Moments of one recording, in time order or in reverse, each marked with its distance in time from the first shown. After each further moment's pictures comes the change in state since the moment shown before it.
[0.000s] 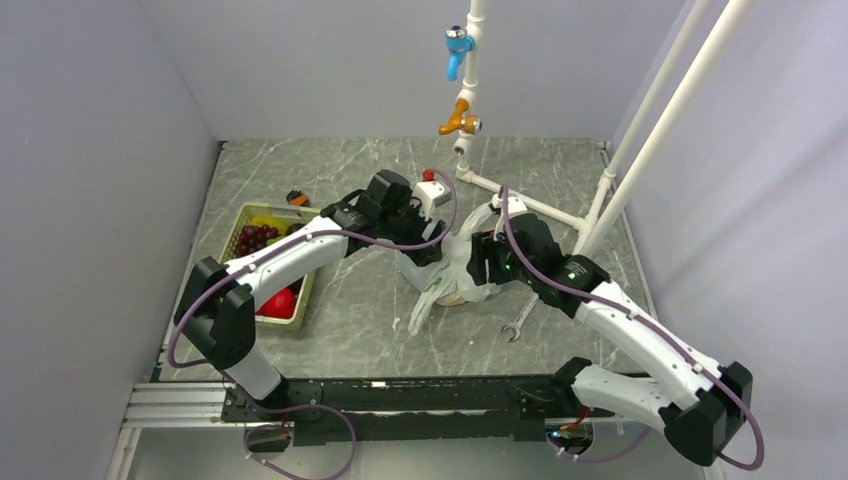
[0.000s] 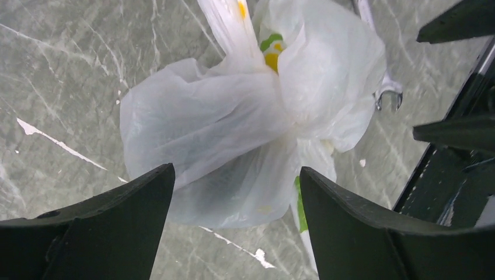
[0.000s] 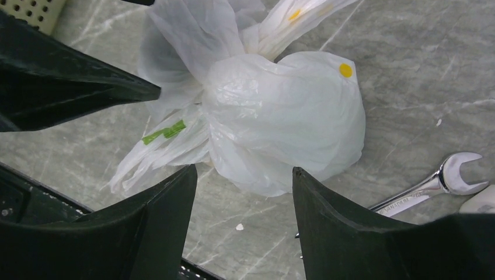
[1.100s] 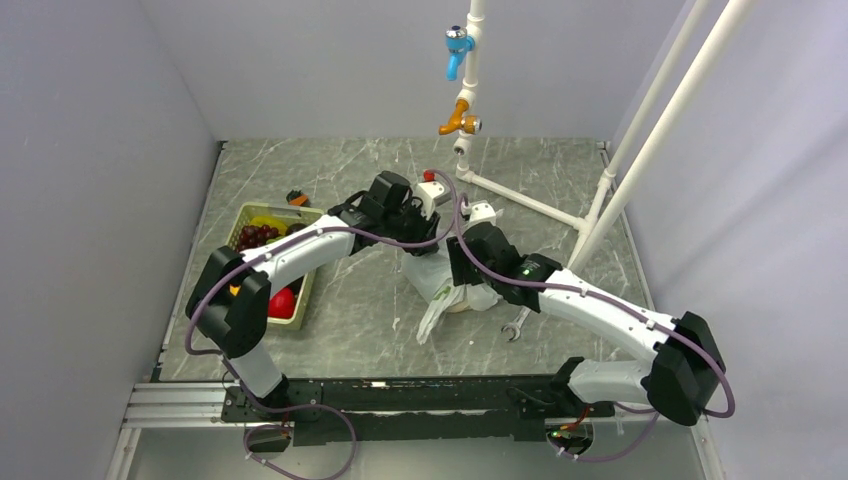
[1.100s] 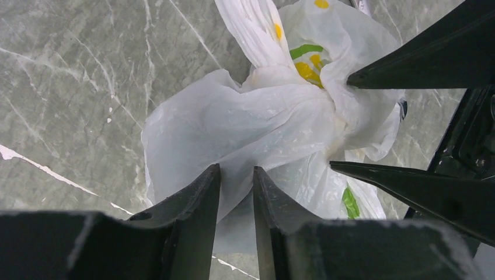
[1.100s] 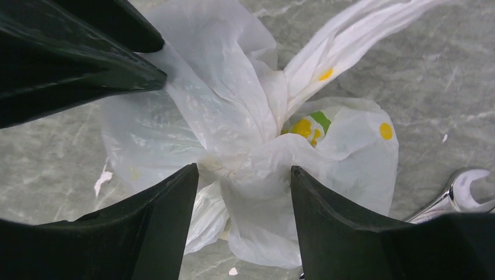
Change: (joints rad) left arm 0.029 0.069 -0.043 0.111 0.077 0.014; right arm 0.129 0.230 -0.027 0.186 0.219 0.027
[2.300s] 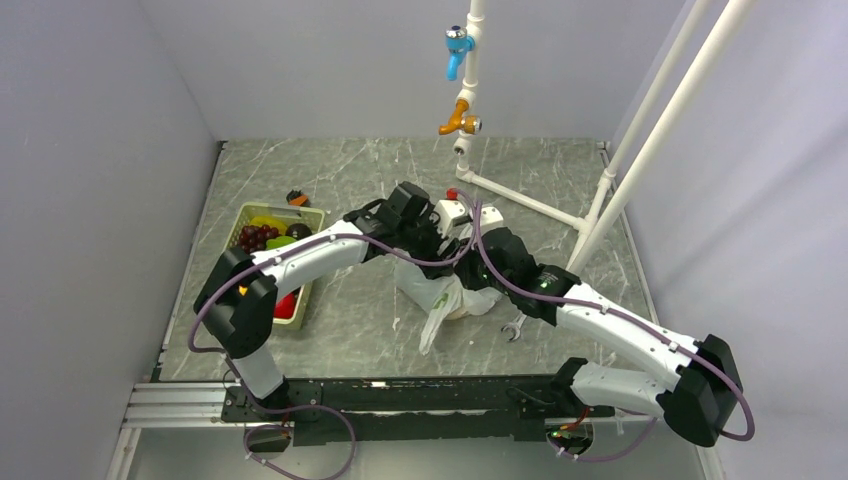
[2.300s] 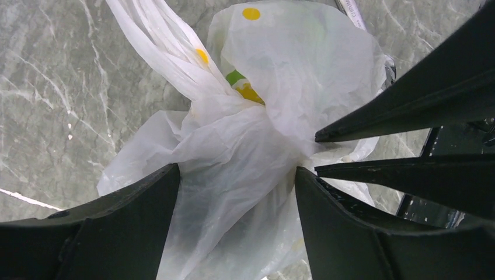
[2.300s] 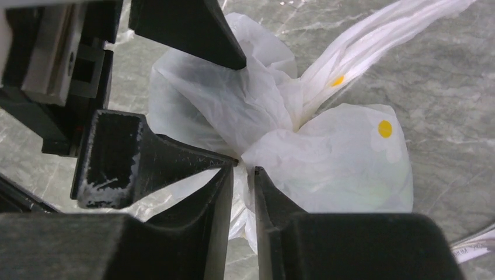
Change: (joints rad) left arm -0.091 0.016 0.030 -0.074 -0.009 0.102; right arm 0.001 -0.131 -0.093 0.096 -0.163 0.019
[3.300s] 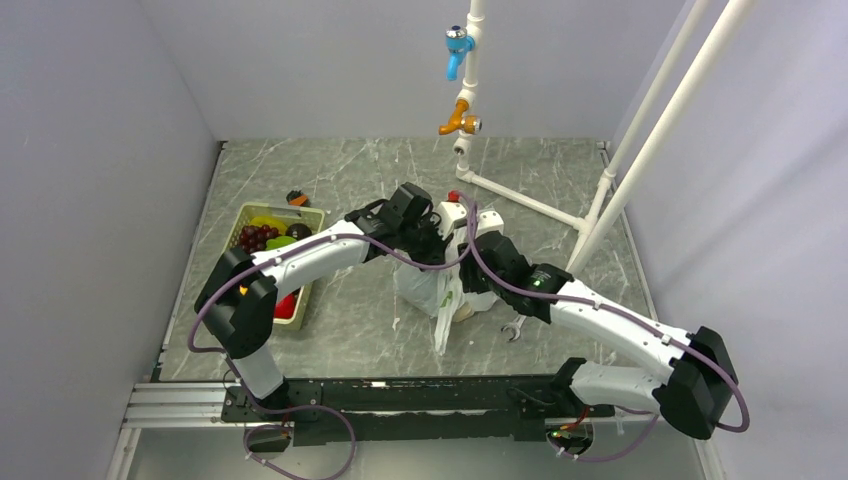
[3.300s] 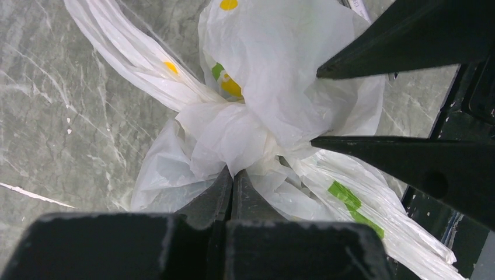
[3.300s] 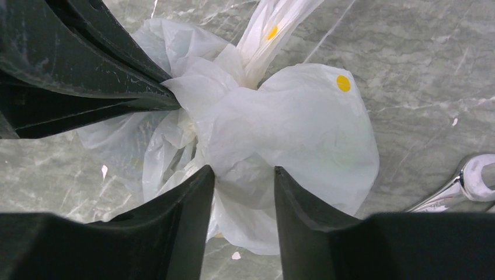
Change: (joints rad) left arm -0.020 0.011 0.022 -0.042 -0.021 0.026; right arm 0.019 0.038 0.011 -0.109 0.148 0.011
